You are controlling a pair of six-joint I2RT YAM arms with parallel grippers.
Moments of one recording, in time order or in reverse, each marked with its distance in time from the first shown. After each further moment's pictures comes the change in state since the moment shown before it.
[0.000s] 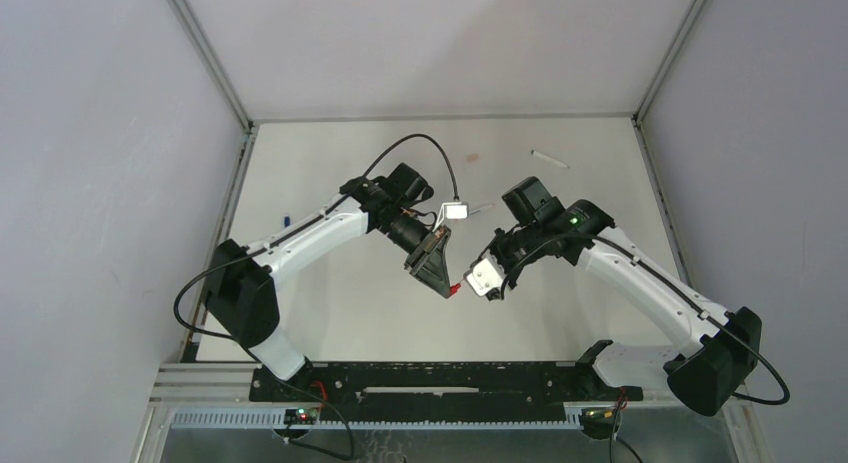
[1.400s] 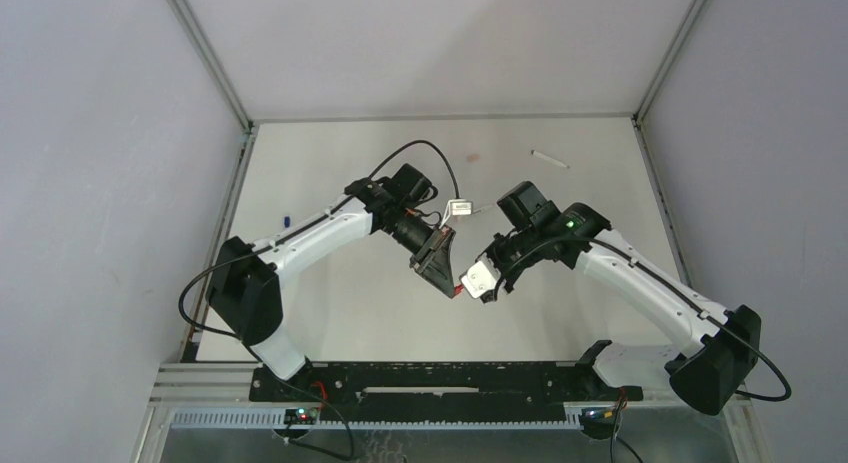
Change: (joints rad) left arm -0.005 0.021 -0.002 0.052 -0.013 -0.214; right arm 0.042 0.000 -0.005 -0.007 0.037 0.081
